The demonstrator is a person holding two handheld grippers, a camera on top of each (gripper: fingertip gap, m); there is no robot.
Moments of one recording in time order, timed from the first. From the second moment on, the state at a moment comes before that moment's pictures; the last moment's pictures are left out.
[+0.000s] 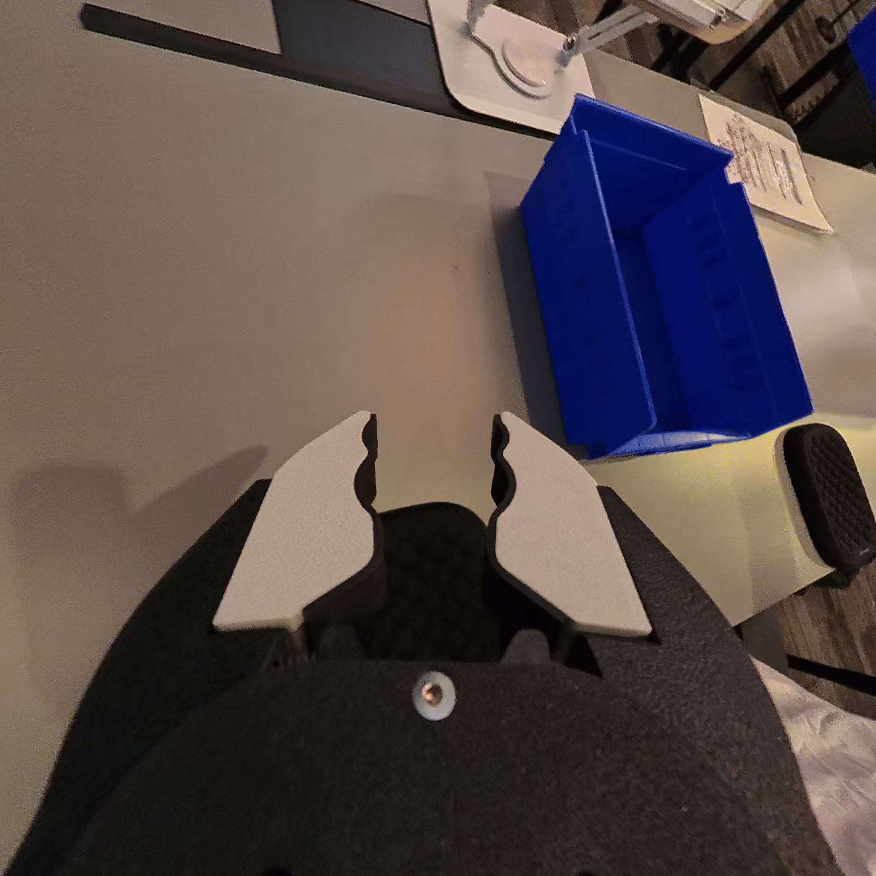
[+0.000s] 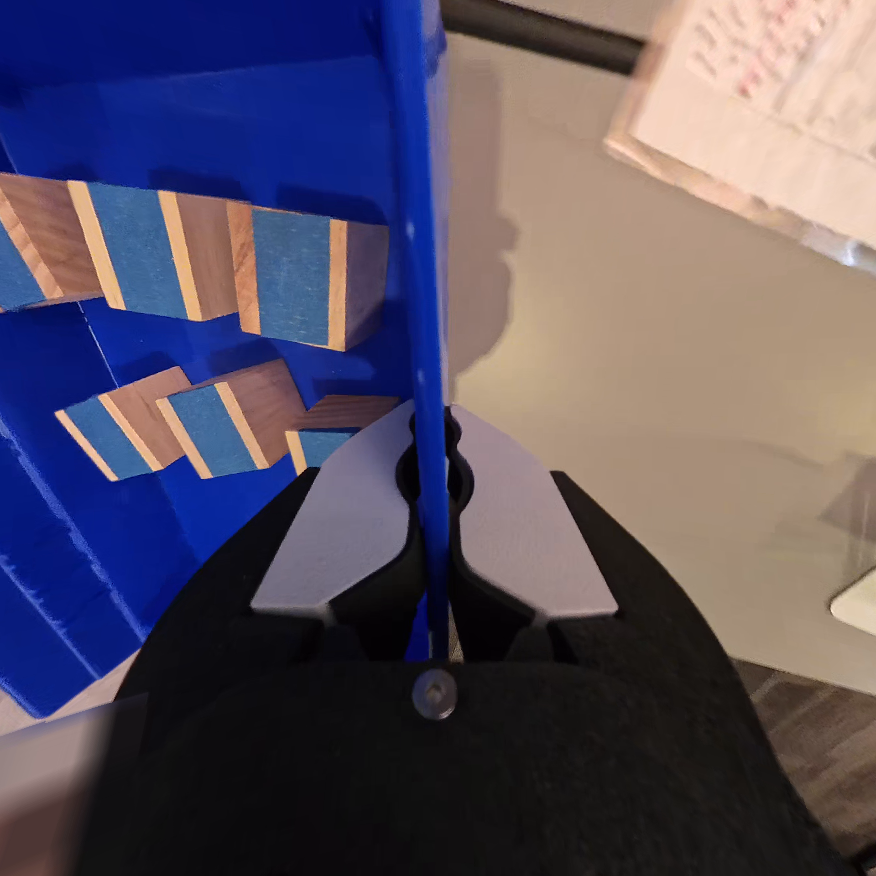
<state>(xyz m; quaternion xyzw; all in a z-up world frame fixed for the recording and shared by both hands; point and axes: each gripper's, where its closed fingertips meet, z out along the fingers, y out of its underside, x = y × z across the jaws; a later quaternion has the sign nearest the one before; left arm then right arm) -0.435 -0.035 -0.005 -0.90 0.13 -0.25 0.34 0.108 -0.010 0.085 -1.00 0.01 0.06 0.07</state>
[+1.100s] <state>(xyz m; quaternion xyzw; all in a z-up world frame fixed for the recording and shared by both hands) -0.523 -0.030 -0.038 -0.89 0.02 -0.26 0.38 -0.351 0.130 -0.126 -0.98 -0.14 0.10 0.03</state>
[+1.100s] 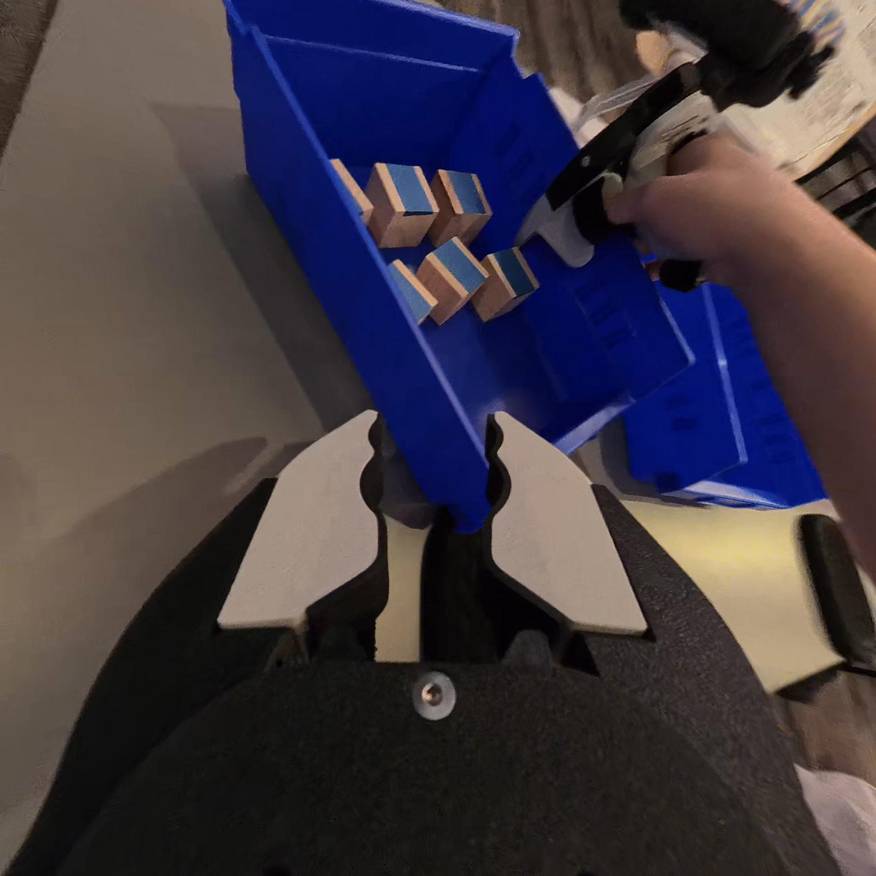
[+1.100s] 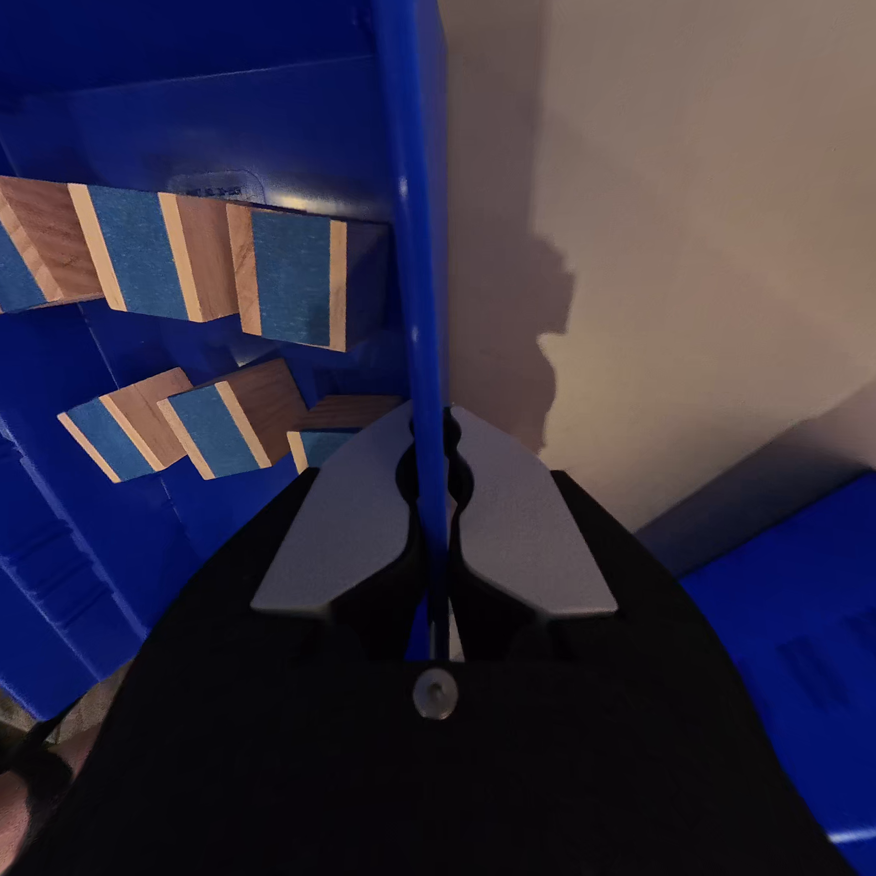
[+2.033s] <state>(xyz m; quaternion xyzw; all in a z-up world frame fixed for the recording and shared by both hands) -0.560 0.024 -0.102 -0.96 0.15 -0.06 0.22 -0.250 0.056 0.024 -0.85 -0.38 0.08 0.36</state>
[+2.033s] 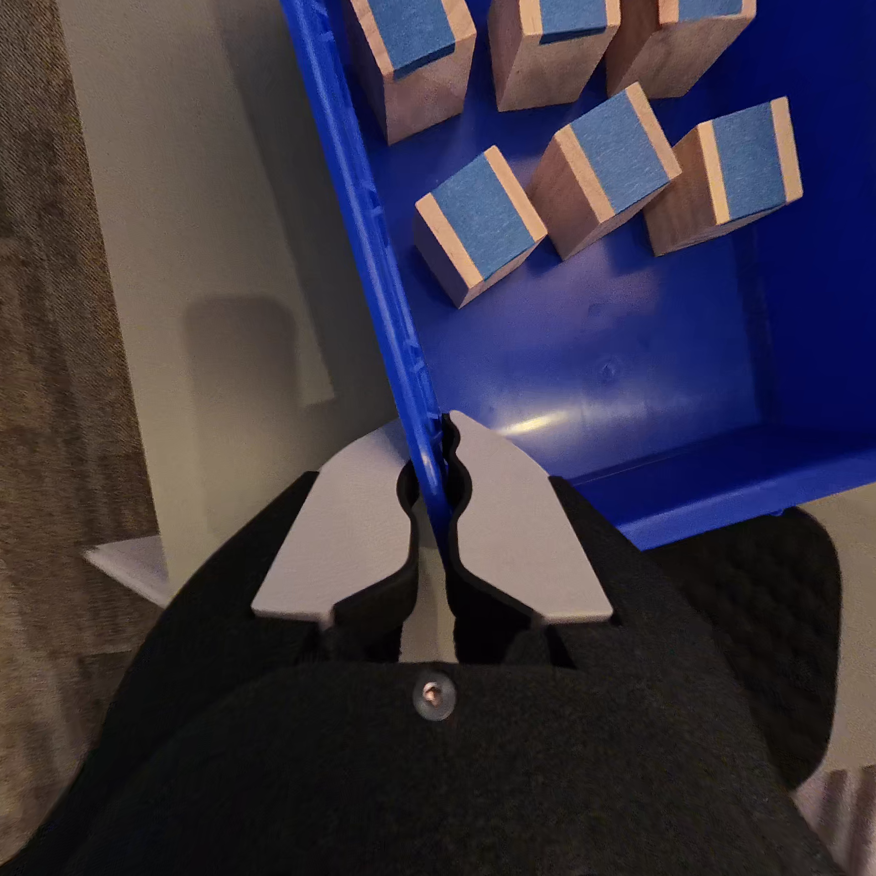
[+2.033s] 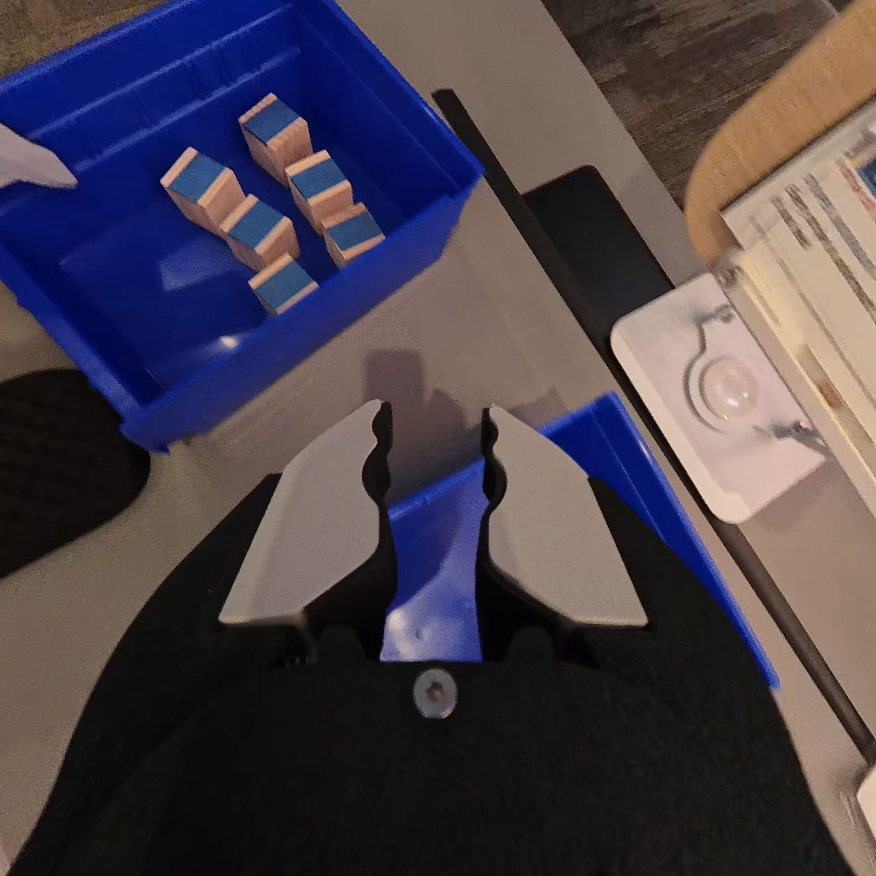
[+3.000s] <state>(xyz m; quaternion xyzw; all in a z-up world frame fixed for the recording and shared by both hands) -0.538 0.040 -0.102 -0.94 0.23 -0.05 0.23 -0.013 0.003 -0.027 -0.93 -0.13 0.04 0.35</state>
